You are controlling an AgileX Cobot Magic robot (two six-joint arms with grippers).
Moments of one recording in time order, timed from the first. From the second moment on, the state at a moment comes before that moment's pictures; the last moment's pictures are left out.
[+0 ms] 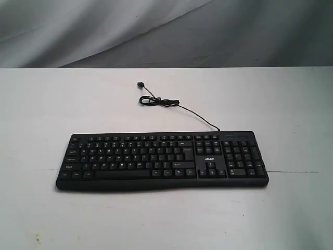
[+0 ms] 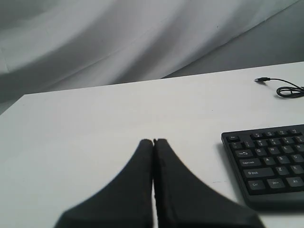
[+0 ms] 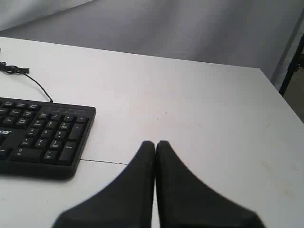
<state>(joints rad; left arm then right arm) 0.13 0.00 0.00 0.17 0.28 -0.04 -0.03 0.01 0.00 0.02 0.34 -0.15</state>
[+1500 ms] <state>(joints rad) 0.13 0.00 0.00 0.17 0.28 -0.04 -0.01 0.50 -0.62 0.20 0.49 -0.15</state>
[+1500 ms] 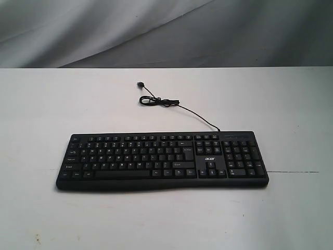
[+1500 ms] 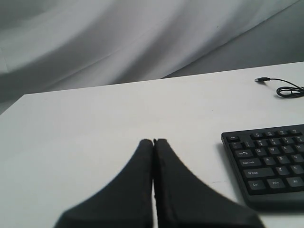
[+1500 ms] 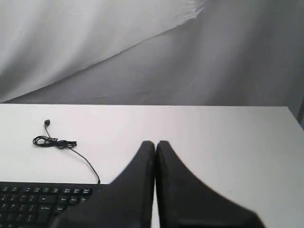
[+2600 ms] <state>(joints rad) 0.13 0.00 0.00 0.17 0.28 -0.04 0.68 1.79 -1.14 0.37 0.37 -0.56</state>
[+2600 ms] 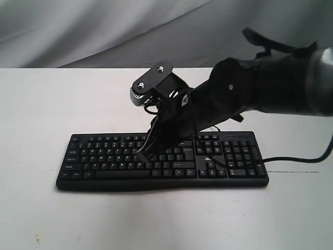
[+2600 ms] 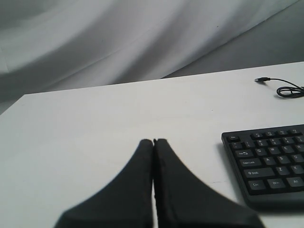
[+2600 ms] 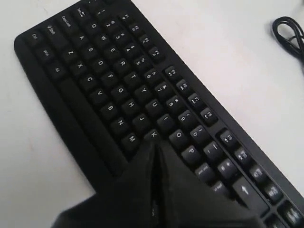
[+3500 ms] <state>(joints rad) 0.13 0.00 0.00 0.17 0.28 -0.04 0.70 2.03 -1.14 0.34 0.07 -0.62</state>
